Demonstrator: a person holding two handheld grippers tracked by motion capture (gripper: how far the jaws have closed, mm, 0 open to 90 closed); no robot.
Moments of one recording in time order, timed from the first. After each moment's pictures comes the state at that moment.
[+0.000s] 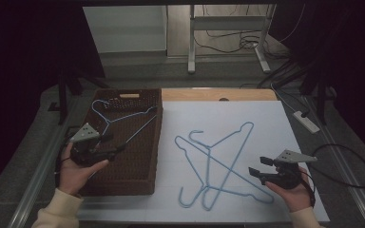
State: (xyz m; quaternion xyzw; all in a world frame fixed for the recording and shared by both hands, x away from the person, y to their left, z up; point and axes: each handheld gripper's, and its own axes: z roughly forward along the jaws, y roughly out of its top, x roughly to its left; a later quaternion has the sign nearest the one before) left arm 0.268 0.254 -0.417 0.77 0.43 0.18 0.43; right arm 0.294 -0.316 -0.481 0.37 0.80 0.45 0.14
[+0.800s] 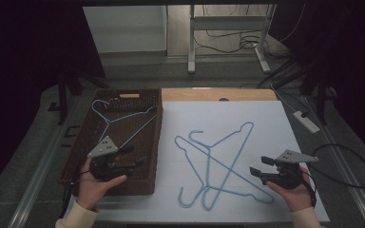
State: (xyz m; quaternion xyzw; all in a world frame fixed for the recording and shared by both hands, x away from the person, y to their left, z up) left arm 0.246 0.205 -0.430 0.78 0.39 0.14 0.48; right arm 0.294 -0.318 -0.480 0.37 0.80 0.45 0.15
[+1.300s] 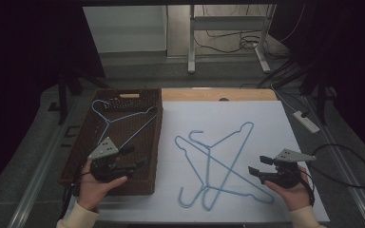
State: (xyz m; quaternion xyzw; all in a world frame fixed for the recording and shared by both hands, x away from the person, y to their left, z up) left arm 0.244 0.205 -0.432 0.77 0.38 0.15 0.48; right arm 0.297 -0.315 -0.481 0.37 0.80 0.44 0.15
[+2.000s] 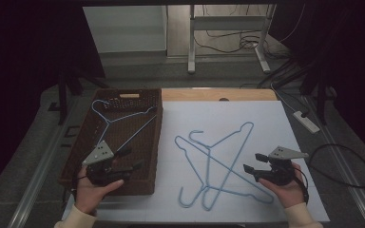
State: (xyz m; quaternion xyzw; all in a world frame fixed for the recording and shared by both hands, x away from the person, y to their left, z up) left arm 0.235 0.212 -0.436 0.77 0.38 0.16 0.49; right arm 0.302 -0.297 -0.477 0.37 0.81 0.43 0.16
